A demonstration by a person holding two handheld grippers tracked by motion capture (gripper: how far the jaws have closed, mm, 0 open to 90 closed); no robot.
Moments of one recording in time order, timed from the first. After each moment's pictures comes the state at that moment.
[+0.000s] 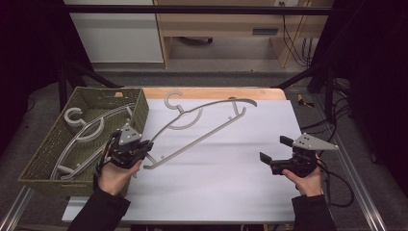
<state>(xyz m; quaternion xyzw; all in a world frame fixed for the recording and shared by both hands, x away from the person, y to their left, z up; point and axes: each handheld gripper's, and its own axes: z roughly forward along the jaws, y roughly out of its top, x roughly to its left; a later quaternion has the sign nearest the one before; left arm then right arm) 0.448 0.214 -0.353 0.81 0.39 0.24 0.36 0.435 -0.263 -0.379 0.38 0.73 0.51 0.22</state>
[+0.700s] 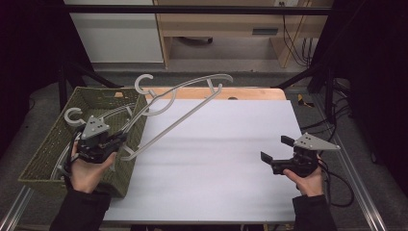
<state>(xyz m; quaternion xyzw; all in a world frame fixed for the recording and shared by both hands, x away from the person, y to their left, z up) 0.438 0.270 -0.317 0.77 0.43 0.28 0.39 0.434 -0.265 -0.378 0.38 0.73 0.52 0.22</state>
